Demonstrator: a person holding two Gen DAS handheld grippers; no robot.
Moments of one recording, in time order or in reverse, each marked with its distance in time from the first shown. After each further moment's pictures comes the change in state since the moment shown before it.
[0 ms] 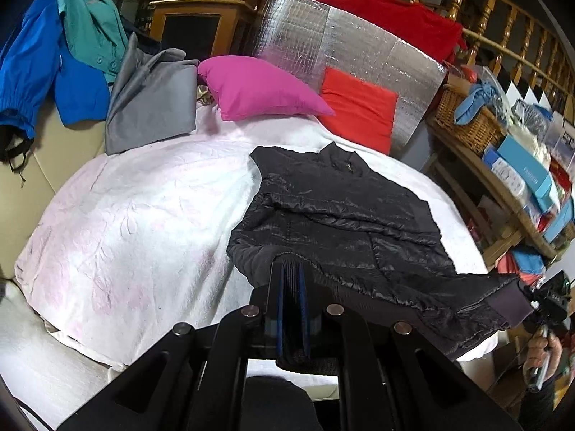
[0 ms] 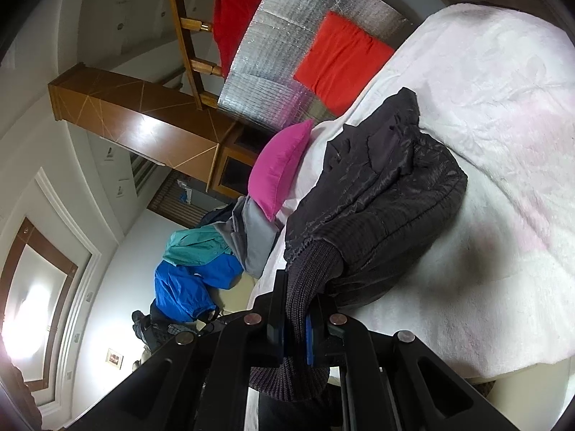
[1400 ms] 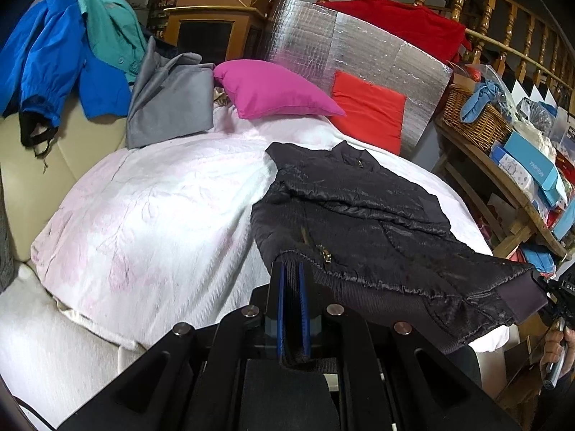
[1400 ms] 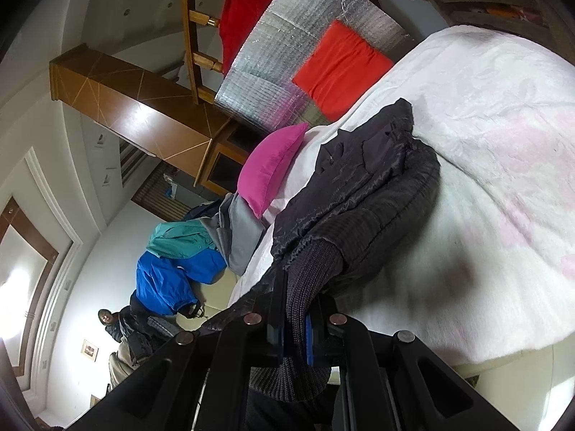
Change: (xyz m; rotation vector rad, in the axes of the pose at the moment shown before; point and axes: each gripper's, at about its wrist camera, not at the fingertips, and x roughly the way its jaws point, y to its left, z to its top) left arm -0.025 0.009 -0.038 -0.001 -0.028 0.046; right arm -0.013 0.019 -0.025 -0.072 -0.023 -0.084
